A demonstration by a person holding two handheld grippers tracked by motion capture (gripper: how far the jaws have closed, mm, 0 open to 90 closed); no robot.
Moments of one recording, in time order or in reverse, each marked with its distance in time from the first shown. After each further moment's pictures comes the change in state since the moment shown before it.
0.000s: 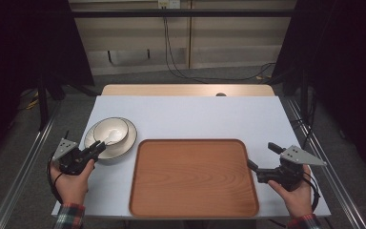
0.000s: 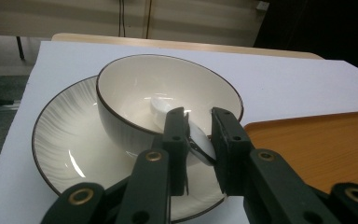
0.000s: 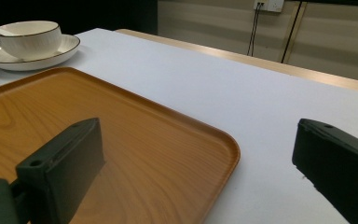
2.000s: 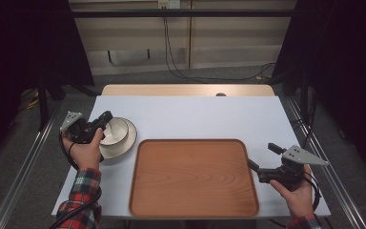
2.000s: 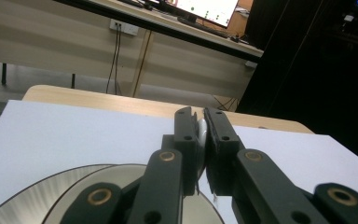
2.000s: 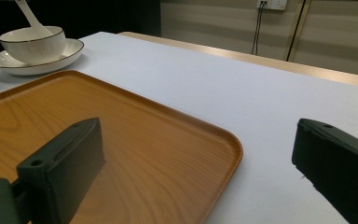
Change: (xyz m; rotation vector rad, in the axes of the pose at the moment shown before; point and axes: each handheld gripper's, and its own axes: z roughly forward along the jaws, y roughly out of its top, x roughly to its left) left arm -0.002 0.052 0.060 -0.159 -0.044 -0.102; right arm -0.005 -0.002 -0.001 -0.005 0.021 0.021
